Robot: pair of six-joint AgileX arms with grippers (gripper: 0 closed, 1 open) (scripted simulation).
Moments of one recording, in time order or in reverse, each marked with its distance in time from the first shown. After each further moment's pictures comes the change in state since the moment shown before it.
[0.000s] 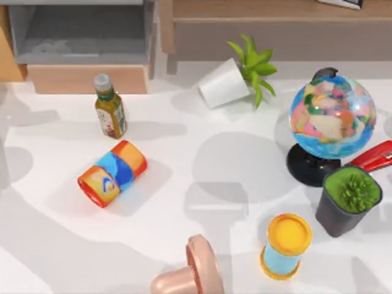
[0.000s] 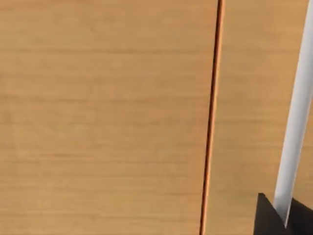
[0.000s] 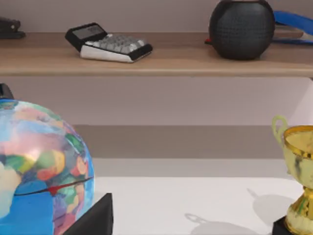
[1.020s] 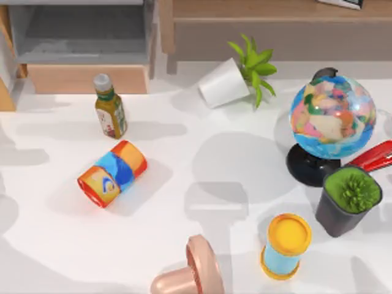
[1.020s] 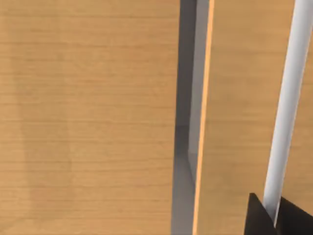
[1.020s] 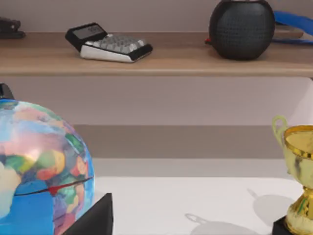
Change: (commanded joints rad) left arm 0.090 -0.144 -0.330 0.173 0.091 0.004; right arm 0.000 0.000 0.000 0.000 0.000 0.000
